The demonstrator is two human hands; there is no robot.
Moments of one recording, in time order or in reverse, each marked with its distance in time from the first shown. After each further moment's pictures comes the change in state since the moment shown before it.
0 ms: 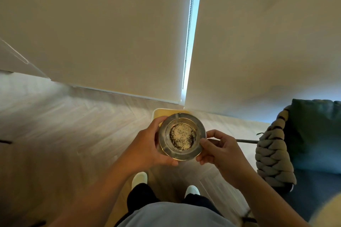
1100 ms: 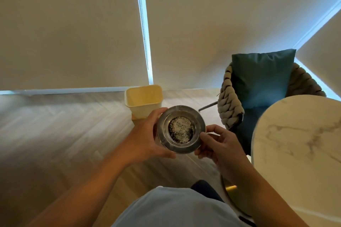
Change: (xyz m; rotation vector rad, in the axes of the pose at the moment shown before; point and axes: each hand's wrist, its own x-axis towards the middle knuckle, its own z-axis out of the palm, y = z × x) left_hand -0.146 0.031 0.064 -0.007 -0.265 0.208; right_hand -0.221 0.088 0.020 0.147 0.272 -0.104
